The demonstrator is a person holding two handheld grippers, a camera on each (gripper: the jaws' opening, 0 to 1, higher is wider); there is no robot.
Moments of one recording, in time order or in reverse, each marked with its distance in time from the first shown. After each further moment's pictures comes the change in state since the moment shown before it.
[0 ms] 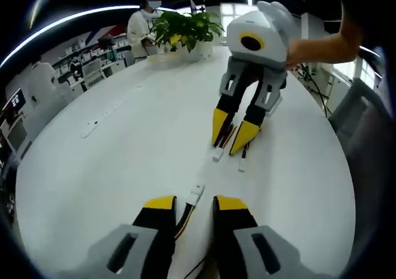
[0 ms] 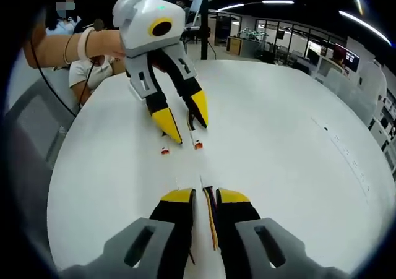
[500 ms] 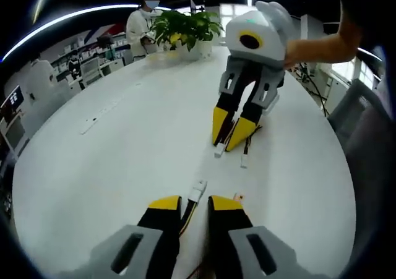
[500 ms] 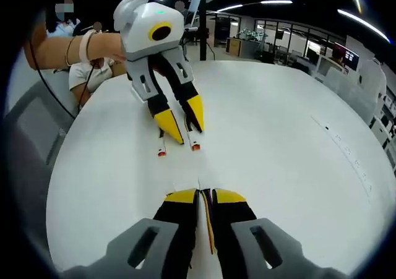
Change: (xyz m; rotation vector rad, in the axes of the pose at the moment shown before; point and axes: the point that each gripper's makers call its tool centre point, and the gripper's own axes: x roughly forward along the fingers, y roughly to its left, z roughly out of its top) left arm 0.003 0.002 -0.005 -0.011 -0.007 -0.019; right arm 0.002 -0.002 0.001 0.008 -0.016 0.009
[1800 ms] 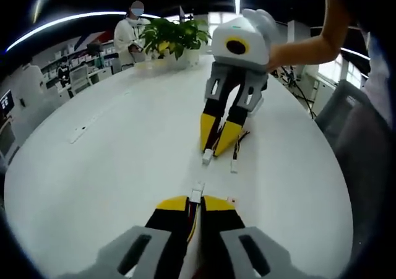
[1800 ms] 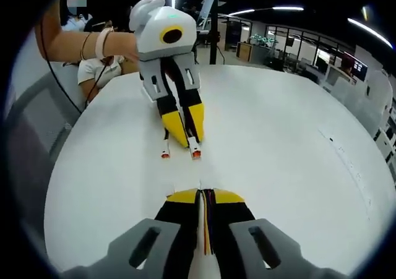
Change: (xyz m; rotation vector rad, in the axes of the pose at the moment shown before) left arm -0.004 -0.010 0.009 0.032 -0.068 -0.092; right arm -0.002 -0.001 0.011 -0.063 -0.031 0.037
